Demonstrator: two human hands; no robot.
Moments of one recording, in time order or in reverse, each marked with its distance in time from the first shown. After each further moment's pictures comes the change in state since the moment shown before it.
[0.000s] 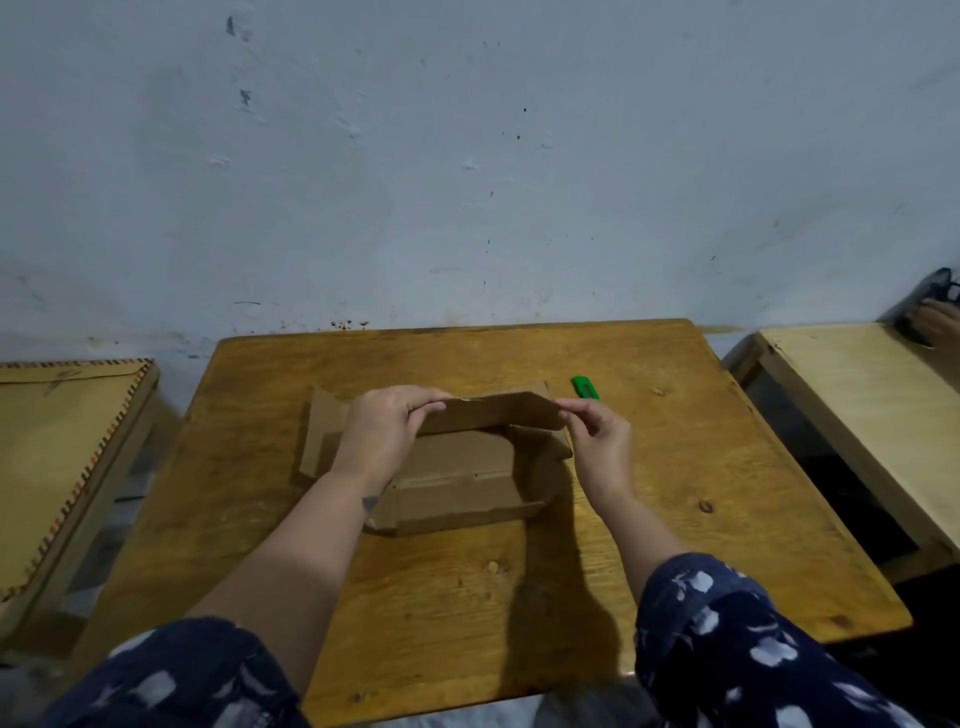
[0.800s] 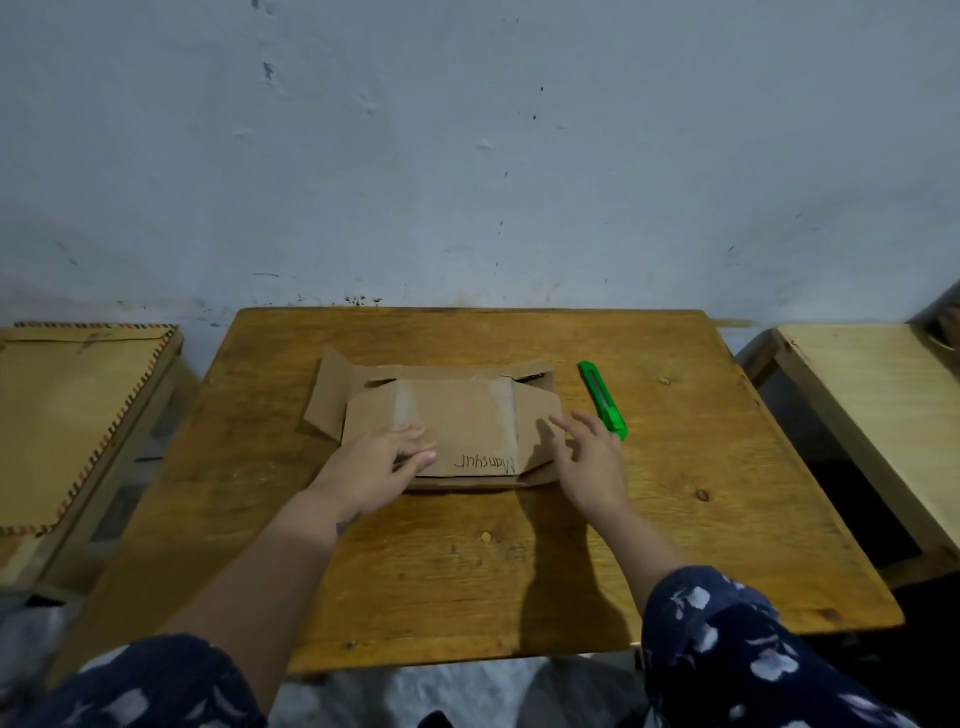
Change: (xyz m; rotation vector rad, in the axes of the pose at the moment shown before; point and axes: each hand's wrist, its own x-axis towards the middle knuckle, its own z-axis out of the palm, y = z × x) left_hand -0.059 -0.010 0.000 0.177 -0.528 -0.265; right_hand -0.020 0.030 -0.011 -0.624 -0.220 -0.094
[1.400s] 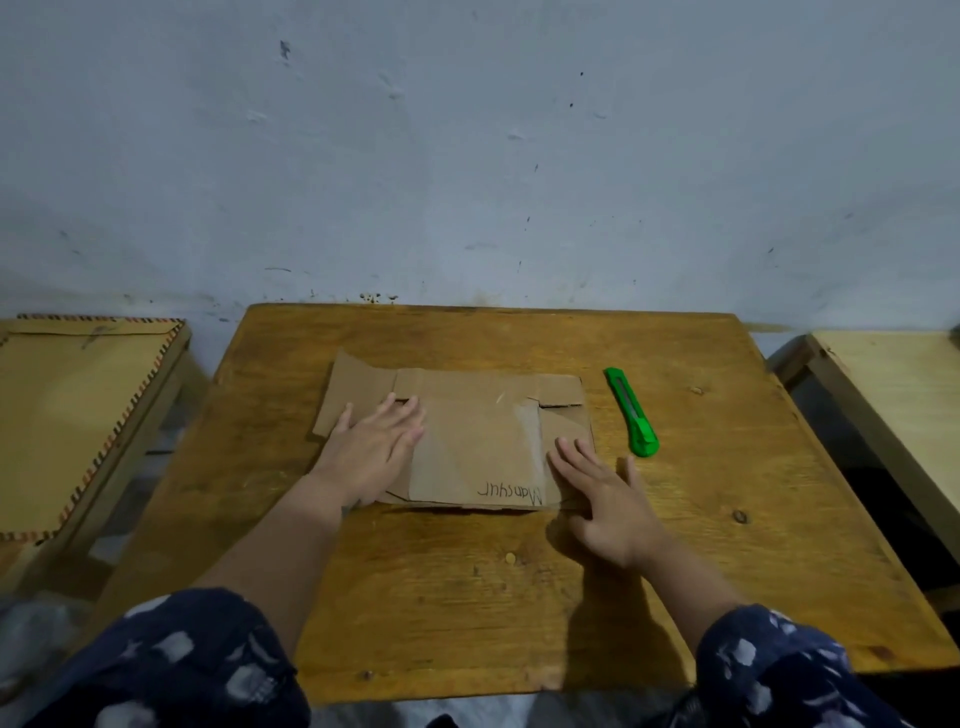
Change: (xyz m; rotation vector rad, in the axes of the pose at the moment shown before) left_hand 0.028 -0.045 -0.002 0.207 -0.030 -0.057; right_hand -0.003 0.017 -0.002 -0.373 -0.481 -0.309
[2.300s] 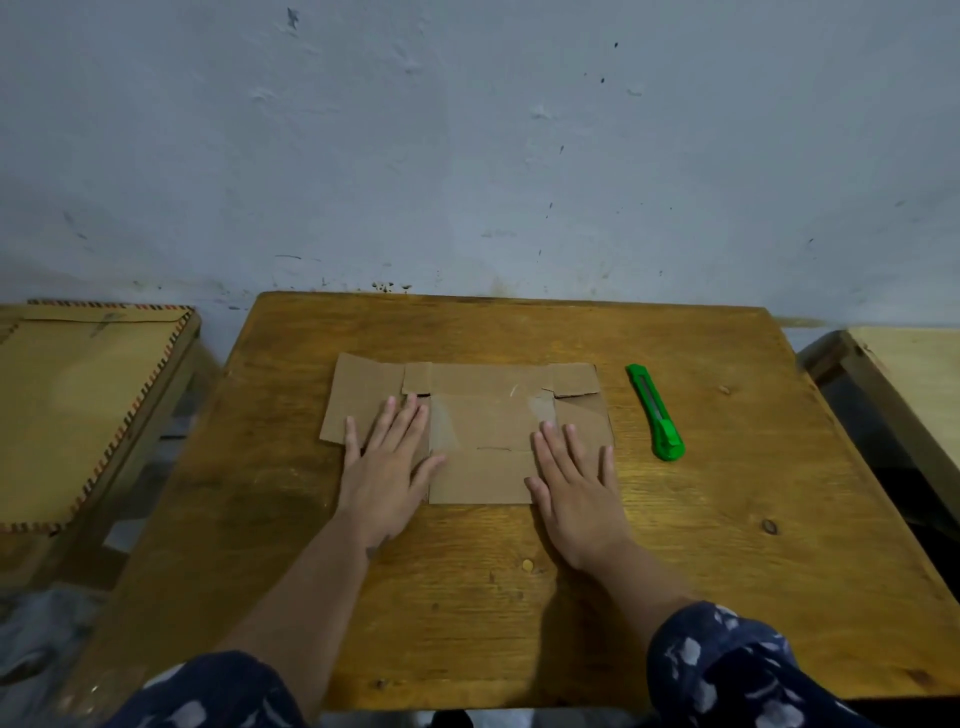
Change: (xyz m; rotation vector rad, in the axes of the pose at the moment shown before) left_hand -0.008 0.003 0.039 0.063 0.170 -0.116; right_hand 0.034 -0.037 0.036 -0.185 0.139 0.014
